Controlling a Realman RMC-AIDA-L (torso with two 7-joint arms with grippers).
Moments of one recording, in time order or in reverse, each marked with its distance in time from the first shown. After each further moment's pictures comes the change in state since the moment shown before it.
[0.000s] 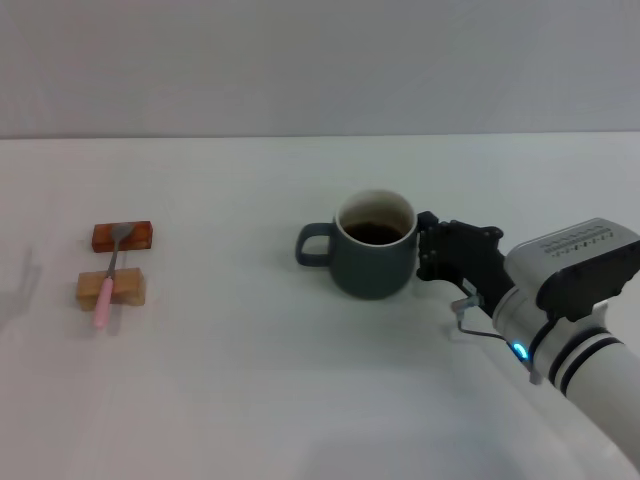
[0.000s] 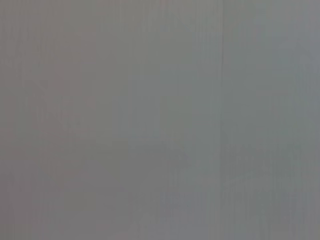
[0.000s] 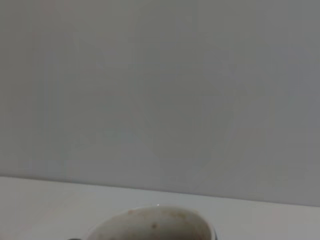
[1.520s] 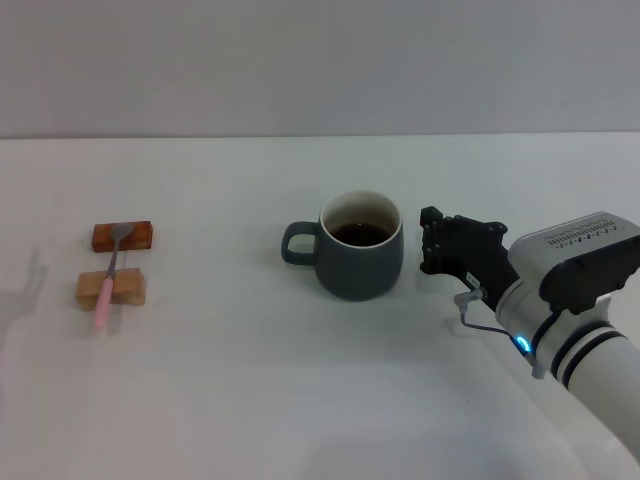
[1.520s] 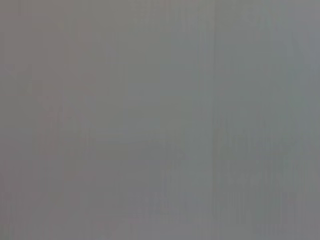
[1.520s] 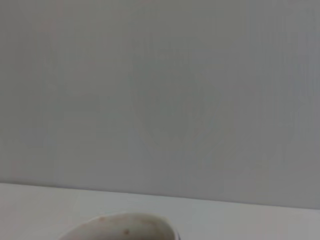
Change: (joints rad) left arm -0.009 0.000 0.014 0.011 0.000 -0.001 0.000; right arm -0.002 0.000 0.052 -0.009 -0.031 0.016 0.012
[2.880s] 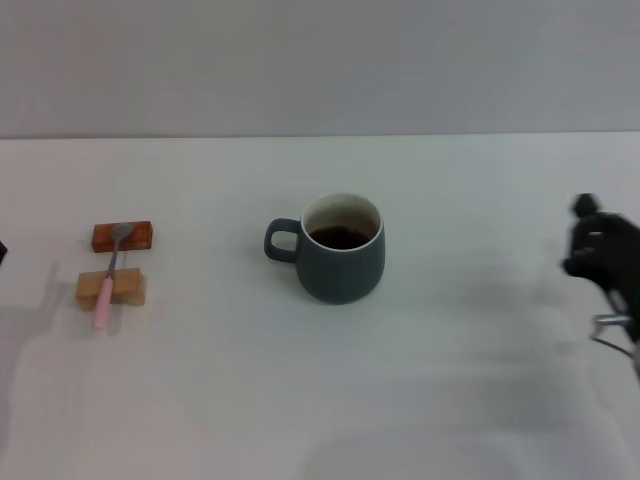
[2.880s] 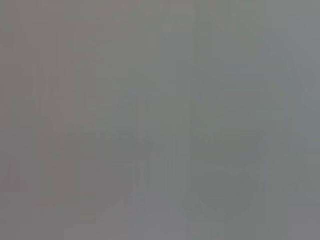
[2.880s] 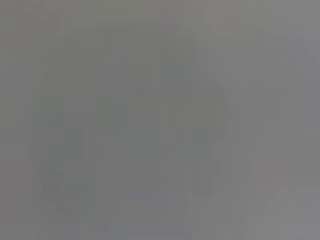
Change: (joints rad) left arm 0.043 0.002 0.089 -0.013 0.002 0.030 -0.012; right arm -0.229 -0.004 0.071 -0.078 -0.019 -0.420 -0.011
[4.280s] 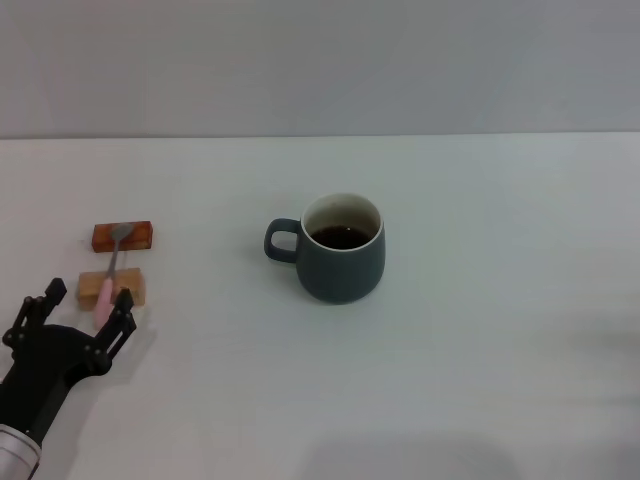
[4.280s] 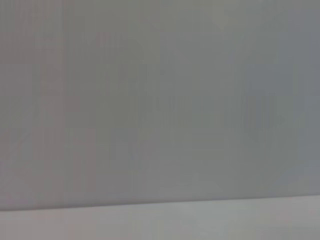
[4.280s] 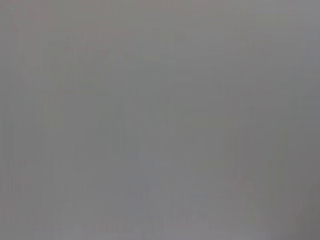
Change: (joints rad) left arm 0.020 -0.007 0.286 -0.016 -0.002 -0.102 0.006; right arm -0.183 -0.001 0.210 -0.093 0.003 -0.173 0.008
